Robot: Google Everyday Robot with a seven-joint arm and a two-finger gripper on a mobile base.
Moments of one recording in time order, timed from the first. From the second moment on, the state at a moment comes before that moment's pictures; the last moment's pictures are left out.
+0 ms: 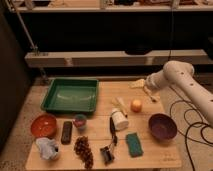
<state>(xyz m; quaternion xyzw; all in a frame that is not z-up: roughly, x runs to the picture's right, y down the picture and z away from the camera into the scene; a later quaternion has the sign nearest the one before) 0.219 0.000 0.816 0.01 -0.25 -0.59 0.77</state>
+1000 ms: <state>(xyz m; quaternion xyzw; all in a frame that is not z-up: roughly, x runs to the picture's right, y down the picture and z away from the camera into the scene) 0.219 0.000 0.816 0.01 -0.25 -0.59 0.77</state>
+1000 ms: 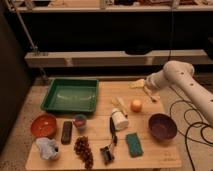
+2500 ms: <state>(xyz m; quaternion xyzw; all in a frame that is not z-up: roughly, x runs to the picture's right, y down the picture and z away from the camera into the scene) 0.184 -0.054 0.734 -0.11 0.04 -0.70 0.70</state>
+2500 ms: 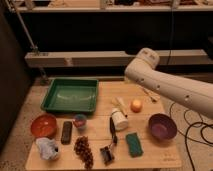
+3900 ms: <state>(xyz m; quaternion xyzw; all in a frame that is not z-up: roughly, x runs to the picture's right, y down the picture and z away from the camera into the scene) 0.118 0.016 0.683 -0.13 -0.07 -0.76 0.63</state>
